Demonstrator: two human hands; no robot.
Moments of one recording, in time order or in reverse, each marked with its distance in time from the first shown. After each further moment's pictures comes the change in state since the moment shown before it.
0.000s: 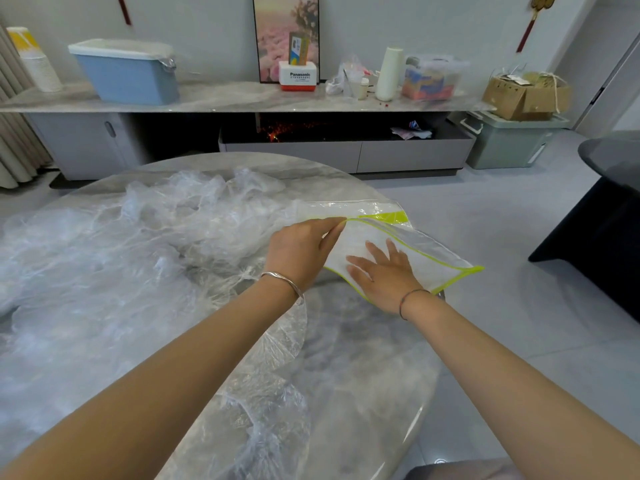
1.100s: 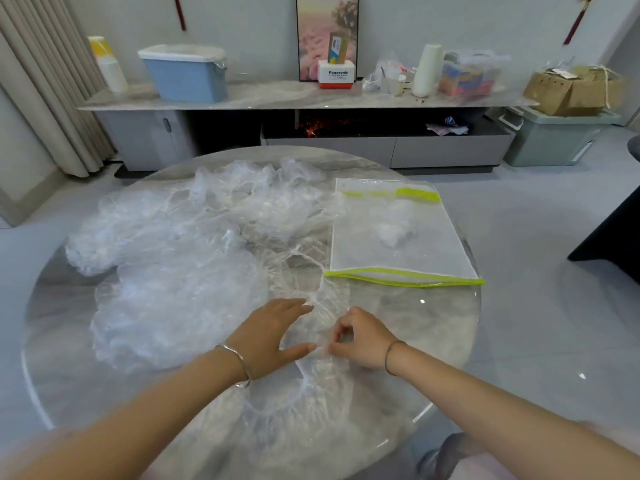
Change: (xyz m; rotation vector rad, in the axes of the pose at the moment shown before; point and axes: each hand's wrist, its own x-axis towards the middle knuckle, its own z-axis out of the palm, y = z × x) left_hand -0.162 -0.056 -0.091 0.060 -0.769 -0.069; right_hand -0.087 -0.090 0.080 0.451 -0.140 -0.205
